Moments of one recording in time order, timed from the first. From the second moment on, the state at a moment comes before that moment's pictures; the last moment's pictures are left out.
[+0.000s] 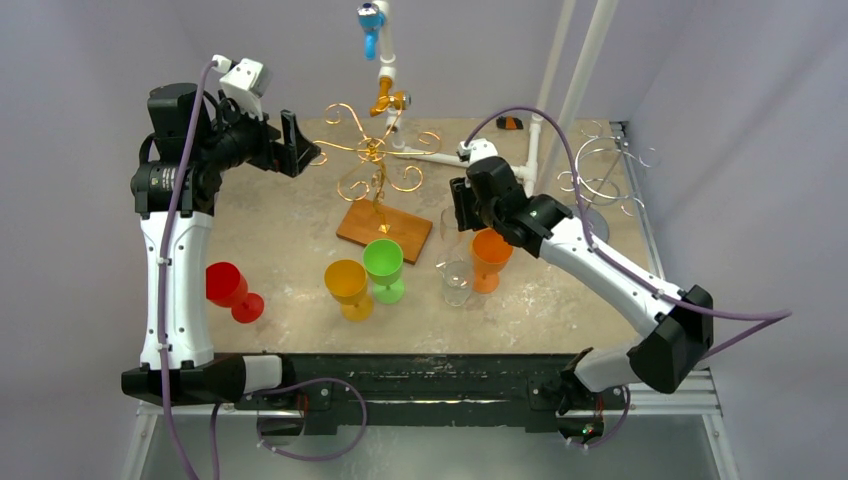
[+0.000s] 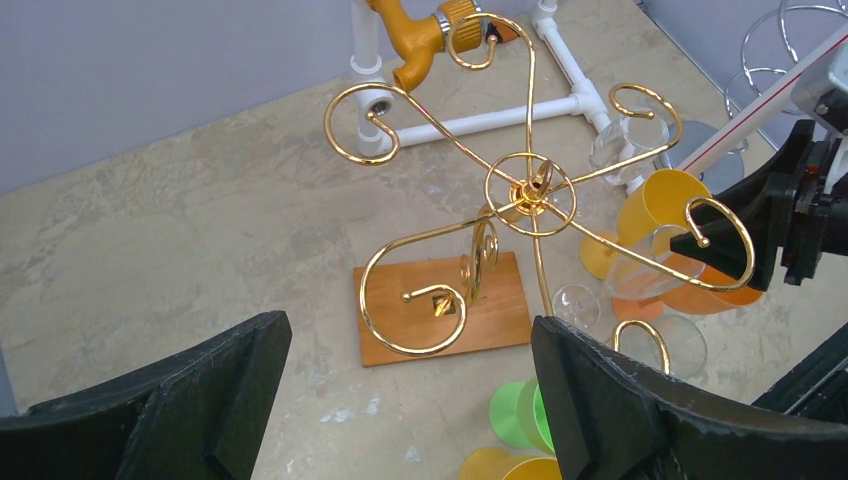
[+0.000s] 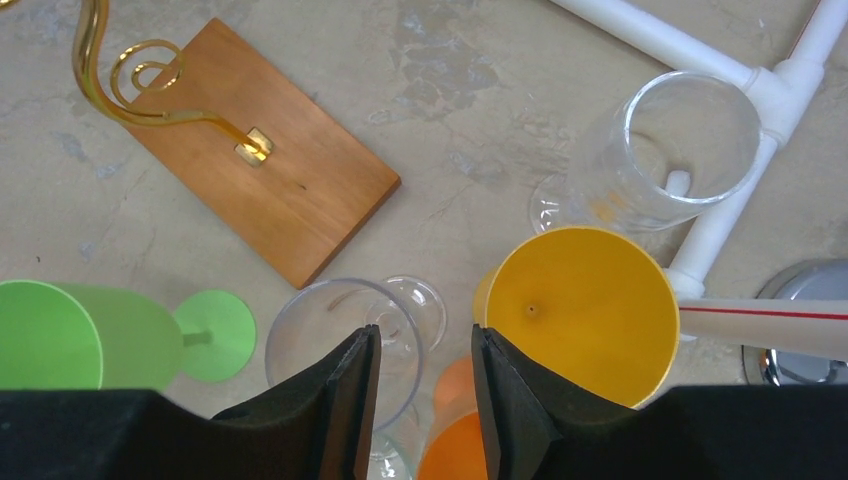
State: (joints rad) left arm 0.06 1.30 1.75 -0.86 0.58 0.09; right arm 0.71 1.39 1.30 -0.57 0.29 0.27
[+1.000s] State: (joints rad) left arm 0.06 1.30 1.81 -0.89 0.73 0.06; right arm 0.69 1.26 1.47 -0.62 0.27 0.25
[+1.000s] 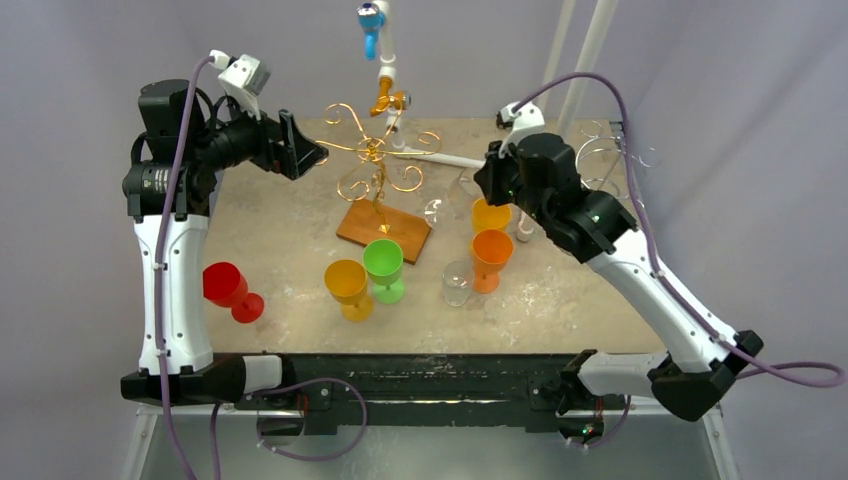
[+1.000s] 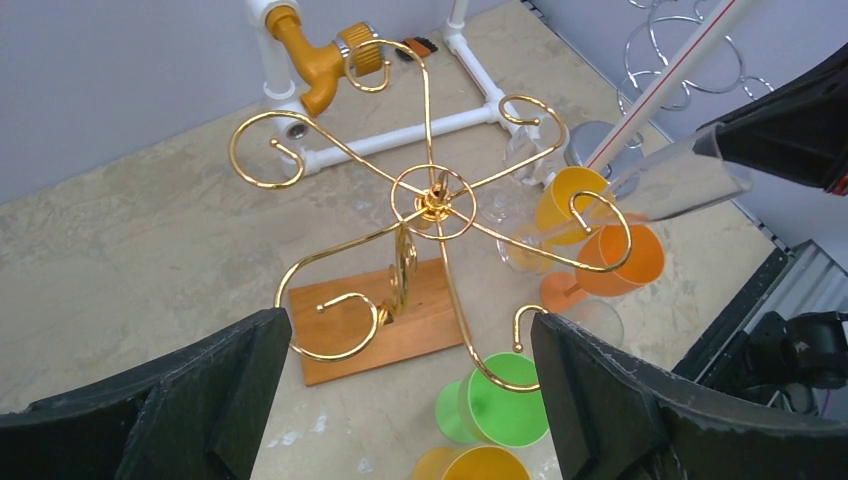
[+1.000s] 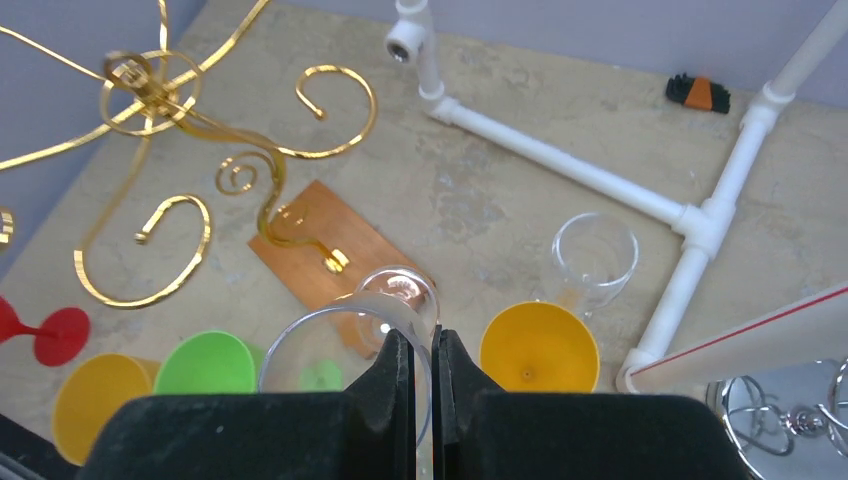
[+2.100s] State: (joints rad) left arm -0.38 1.55 1.89 -0.79 0.81 -0.06; right arm 0.69 1.20 2.03 -0.81 0.19 0.25
